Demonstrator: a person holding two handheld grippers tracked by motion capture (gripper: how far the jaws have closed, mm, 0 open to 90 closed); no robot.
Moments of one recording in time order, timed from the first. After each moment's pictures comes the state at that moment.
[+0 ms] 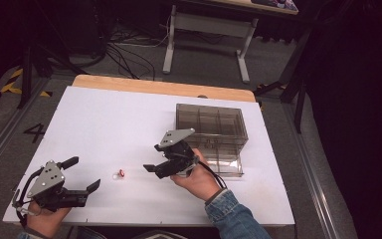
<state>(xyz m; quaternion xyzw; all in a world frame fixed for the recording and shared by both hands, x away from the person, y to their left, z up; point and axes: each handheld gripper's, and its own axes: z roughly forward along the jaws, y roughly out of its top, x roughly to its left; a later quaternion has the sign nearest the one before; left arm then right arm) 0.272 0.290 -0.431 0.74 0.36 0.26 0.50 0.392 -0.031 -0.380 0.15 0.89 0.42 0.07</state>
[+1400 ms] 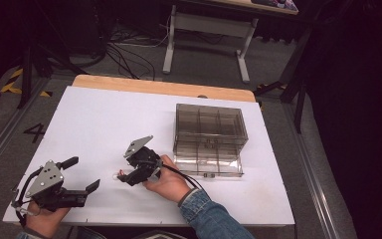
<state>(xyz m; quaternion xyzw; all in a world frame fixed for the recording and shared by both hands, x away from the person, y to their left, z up) 0.272 0.291 -0.431 0.74 0.36 0.26 0.50 0.397 0.050 -0.434 0.11 0.92 0.37 0.02</state>
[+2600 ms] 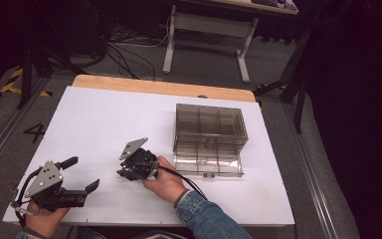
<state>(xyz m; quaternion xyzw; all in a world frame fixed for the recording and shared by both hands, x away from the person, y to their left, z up) 0.272 0.292 -0.431 0.74 0.36 0.25 0.51 0.391 0.054 -0.425 0.09 0.92 0.37 0.04</state>
